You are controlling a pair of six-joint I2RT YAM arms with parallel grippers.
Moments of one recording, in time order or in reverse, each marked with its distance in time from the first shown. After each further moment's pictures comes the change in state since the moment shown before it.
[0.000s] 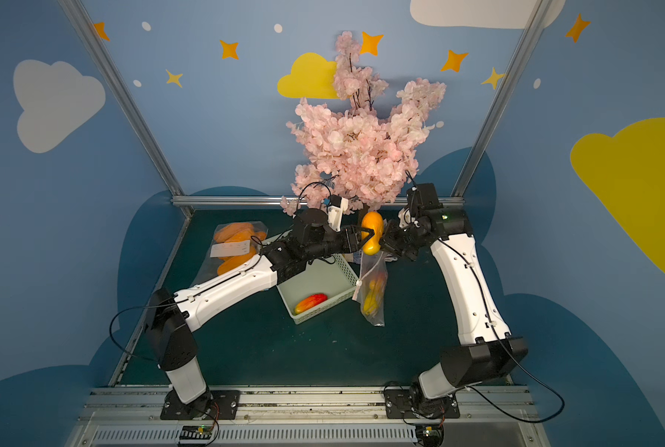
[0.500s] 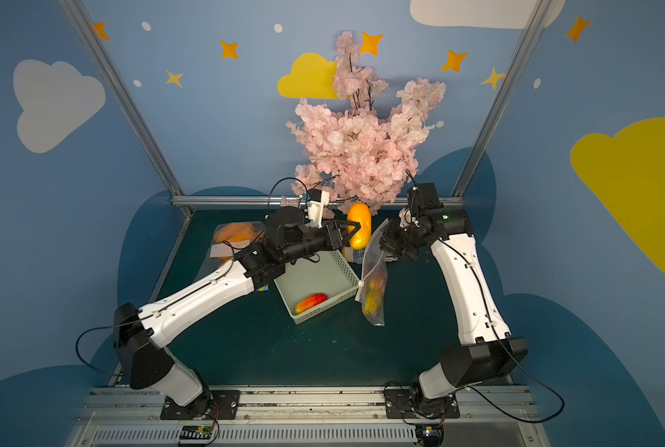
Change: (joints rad) left arm 0.023 -0.136 -0.100 0.072 0.025 -0.070; right arm -0.004 0.000 0.001 0.006 0.001 0.003
